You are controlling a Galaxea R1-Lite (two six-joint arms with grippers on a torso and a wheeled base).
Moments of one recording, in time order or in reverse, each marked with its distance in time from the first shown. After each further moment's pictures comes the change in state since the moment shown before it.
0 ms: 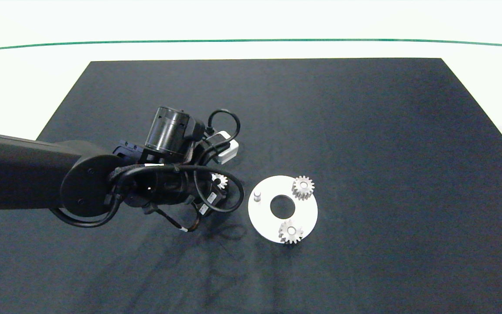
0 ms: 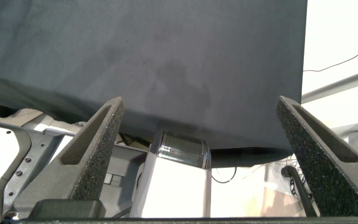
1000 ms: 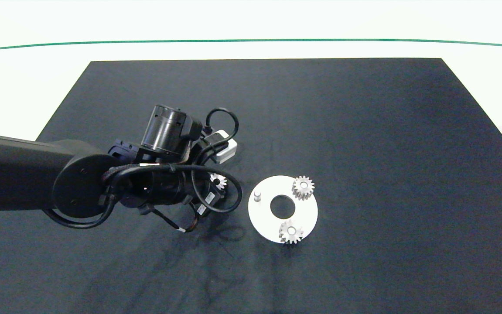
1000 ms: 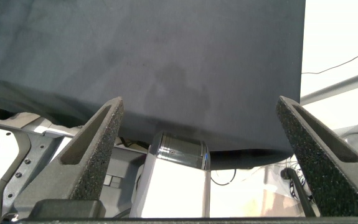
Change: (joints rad) left arm -0.002 -0.017 0.009 0.003 0.001 0.001; right arm 0.002 -0.004 -0.005 -0.003 0.000 0.000
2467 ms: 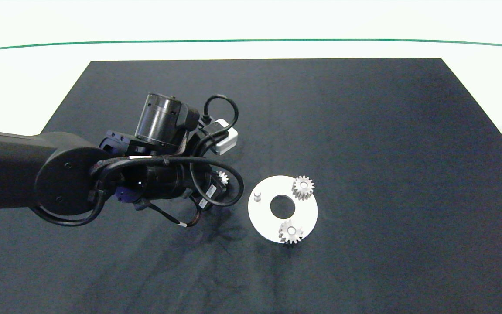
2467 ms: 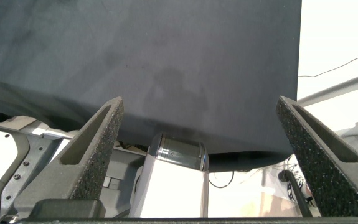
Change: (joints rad) left arm -0.017 -0.029 -0.024 0.003 -0.001 -0.016; right arm -0.004 0.001 -0.015 0.002 0.001 -0.007
